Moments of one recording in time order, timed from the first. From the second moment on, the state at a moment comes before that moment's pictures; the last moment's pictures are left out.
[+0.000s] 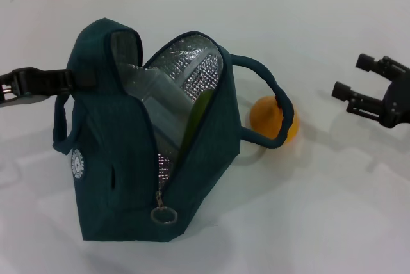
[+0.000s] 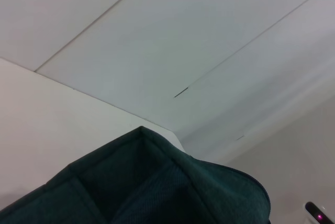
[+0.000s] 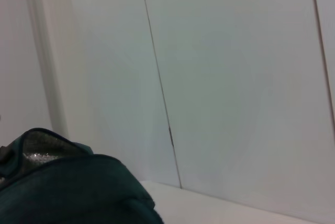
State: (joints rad) left arm -0.36 -1.99 0.53 0.90 1.89 1.91 -2.22; right arm 0.38 2.00 -1.14 -0.49 -1.23 -1.39 1.04
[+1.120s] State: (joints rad) left arm -0.38 -2.00 0.53 0.90 1.89 1.91 -2.22; right arm 0.41 2.02 -1.28 -0.44 -1.28 -1.28 1.01
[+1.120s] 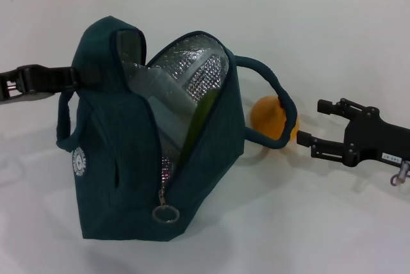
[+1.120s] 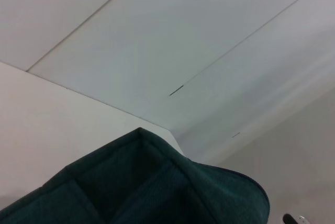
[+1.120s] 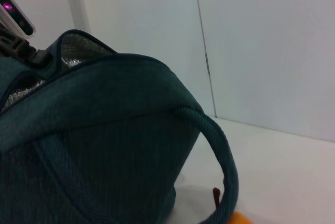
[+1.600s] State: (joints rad) left arm -0.38 -1.99 0.53 0.90 1.89 1.91 -2.22; right arm 0.43 2.02 -1.31 -0.45 -1.28 -1.25 0.99
